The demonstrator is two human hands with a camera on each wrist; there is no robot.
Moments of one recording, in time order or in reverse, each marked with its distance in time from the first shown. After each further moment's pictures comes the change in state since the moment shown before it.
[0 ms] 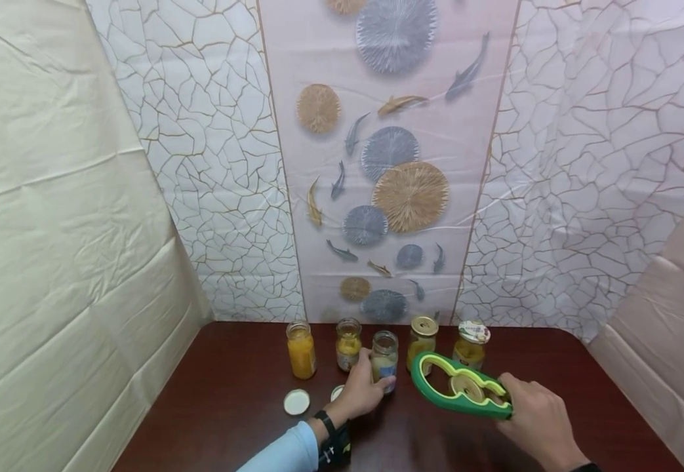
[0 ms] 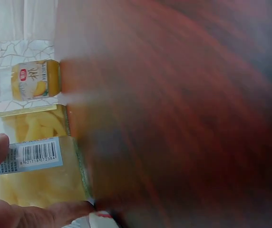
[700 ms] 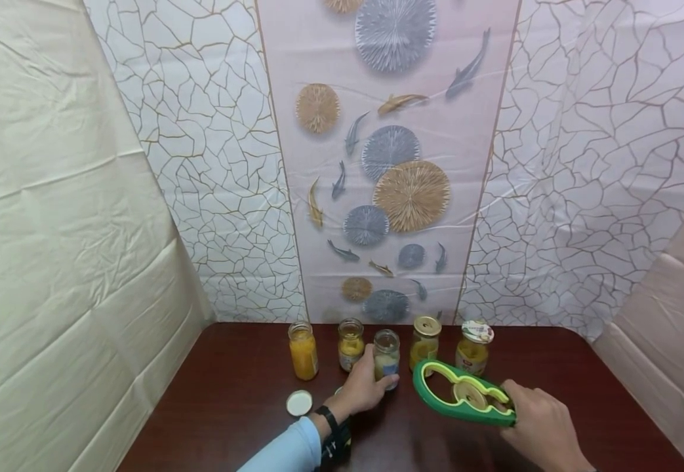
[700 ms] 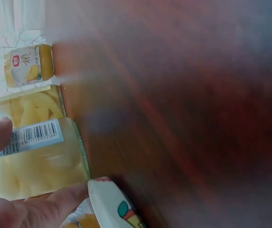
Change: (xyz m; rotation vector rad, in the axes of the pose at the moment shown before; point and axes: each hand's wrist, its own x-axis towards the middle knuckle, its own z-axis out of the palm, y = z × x) left_hand 0.014 -0.013 -0.004 0.128 -0.036 0.061; right_hand -0.010 0.002 0.007 -0.005 -0.006 -0.006
